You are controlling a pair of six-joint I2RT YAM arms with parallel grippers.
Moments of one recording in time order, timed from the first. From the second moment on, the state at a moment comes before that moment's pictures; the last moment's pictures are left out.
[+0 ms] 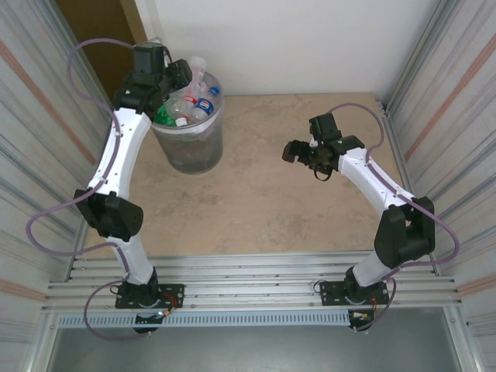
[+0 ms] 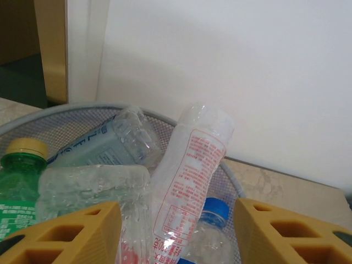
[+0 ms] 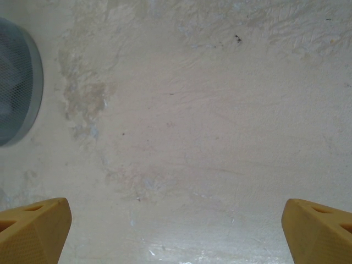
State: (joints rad) left arm -0.22 1.85 2.13 -0.71 -0.10 -0.47; right arm 0.33 1.56 1.30 -0.71 -0.08 0.57
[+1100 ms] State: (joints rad) left arm -0.29 1.60 1.92 -0.60 -0.08 -0.44; right arm 0.27 1.37 1.31 -0.72 0.04 0.48
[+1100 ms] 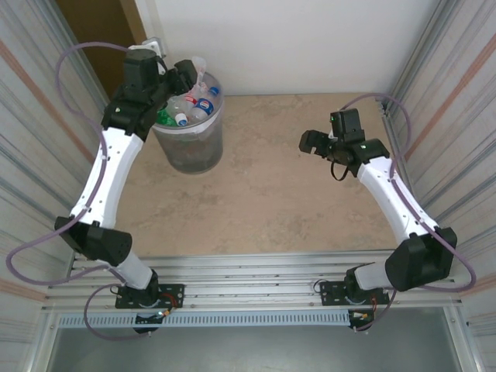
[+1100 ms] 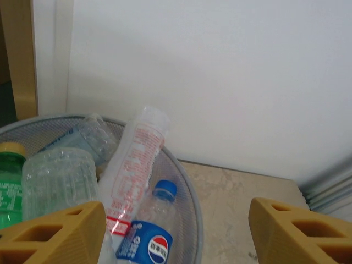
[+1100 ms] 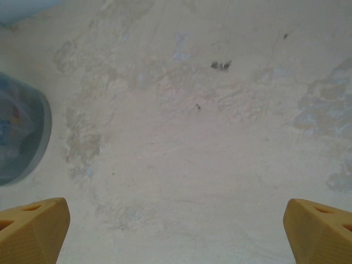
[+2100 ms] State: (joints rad) left arm -0.54 0.40 0.40 -0.40 -0.64 -0.39; right arm 0.06 0.94 0.93 -0.57 0.35 0.41
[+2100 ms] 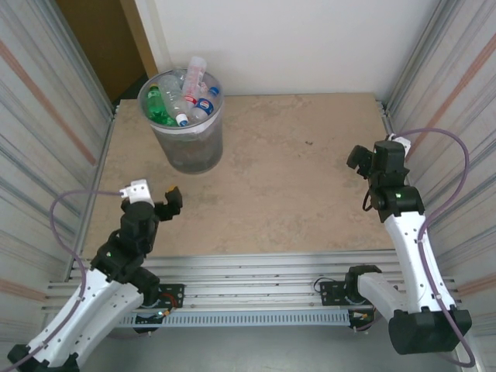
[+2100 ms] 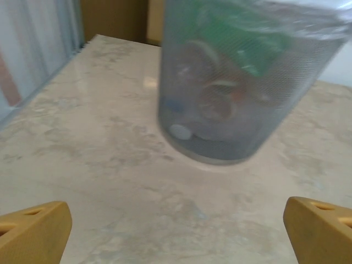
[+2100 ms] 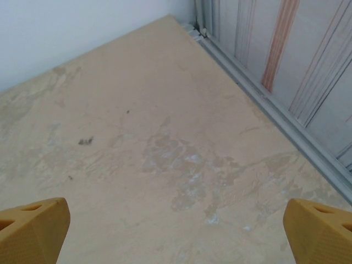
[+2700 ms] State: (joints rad) left arm -0.15 0.49 0.10 0.16 -0.35 -0.10; right arm 0.02 1.02 0.44 0.13 0.25 0.15
